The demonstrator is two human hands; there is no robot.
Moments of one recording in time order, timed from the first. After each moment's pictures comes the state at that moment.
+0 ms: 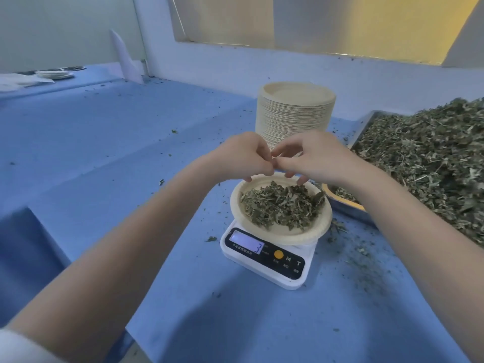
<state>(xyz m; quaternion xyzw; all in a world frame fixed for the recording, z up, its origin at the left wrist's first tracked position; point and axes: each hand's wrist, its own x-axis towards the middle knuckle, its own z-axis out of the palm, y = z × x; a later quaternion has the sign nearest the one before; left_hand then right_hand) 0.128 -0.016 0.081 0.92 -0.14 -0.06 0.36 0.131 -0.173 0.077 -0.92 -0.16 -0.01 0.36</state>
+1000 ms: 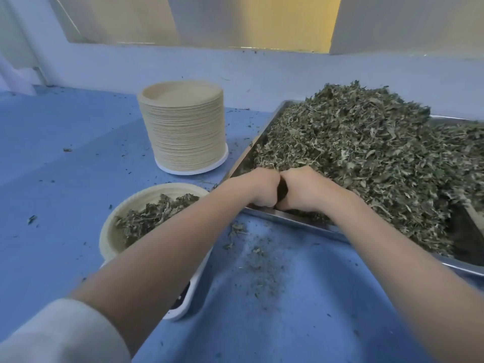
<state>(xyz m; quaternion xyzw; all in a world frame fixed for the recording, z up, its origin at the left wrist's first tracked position) 0.164 -0.230 0.031 0.94 -0.31 -0.14 0.04 0.130 -0.333 0.025 -1.00 -0.02 0.05 0.07</state>
